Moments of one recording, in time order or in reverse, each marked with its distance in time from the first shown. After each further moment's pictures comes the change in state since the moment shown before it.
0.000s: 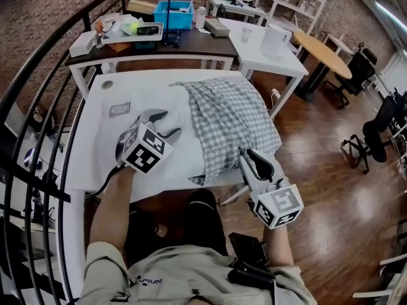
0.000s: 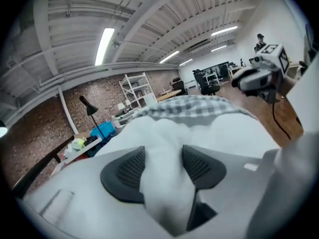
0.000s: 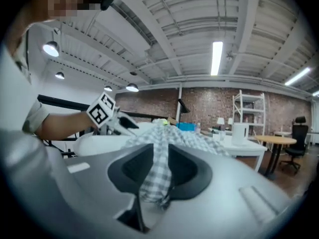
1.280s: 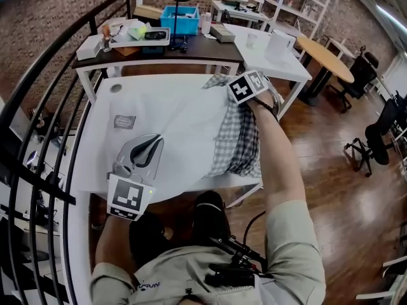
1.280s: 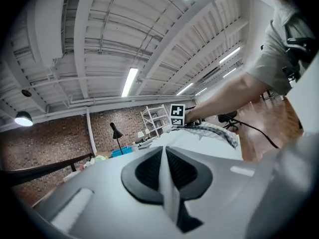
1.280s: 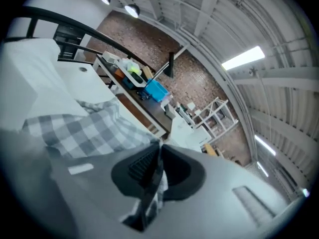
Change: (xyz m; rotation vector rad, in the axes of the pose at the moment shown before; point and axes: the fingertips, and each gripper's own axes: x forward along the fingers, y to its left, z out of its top) left arm -0.132 0.002 0.016 0.006 -0.397 0.262; right arm 0.242 -0.188 0.033 -0.546 0.617 -0.442
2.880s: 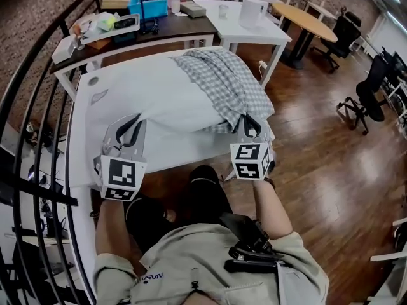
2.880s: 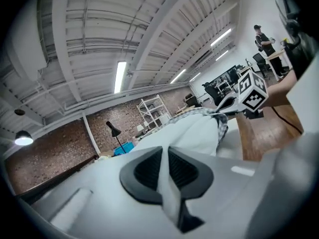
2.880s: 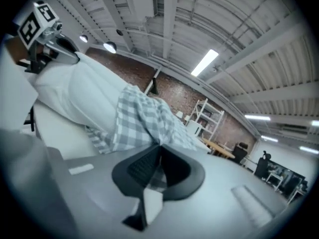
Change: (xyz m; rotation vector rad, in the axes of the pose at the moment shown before) left arm 0.015 -0.016 -0.012 0.130 0.130 -0.023; right arm -0.194 0.102 -0.170 0.355 -0.229 -0.072
